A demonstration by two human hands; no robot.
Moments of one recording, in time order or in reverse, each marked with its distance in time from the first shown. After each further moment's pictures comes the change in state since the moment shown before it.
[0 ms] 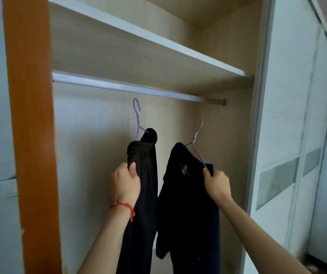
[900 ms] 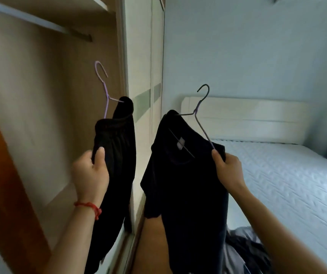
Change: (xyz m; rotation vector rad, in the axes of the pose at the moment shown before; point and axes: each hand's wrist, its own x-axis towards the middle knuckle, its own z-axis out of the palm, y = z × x) left_hand -0.187 -0.018 -0.124 -0.555 -0.553 0.188; right_hand -0.395 0.001 -0.185 -0.264 0.595 0.363
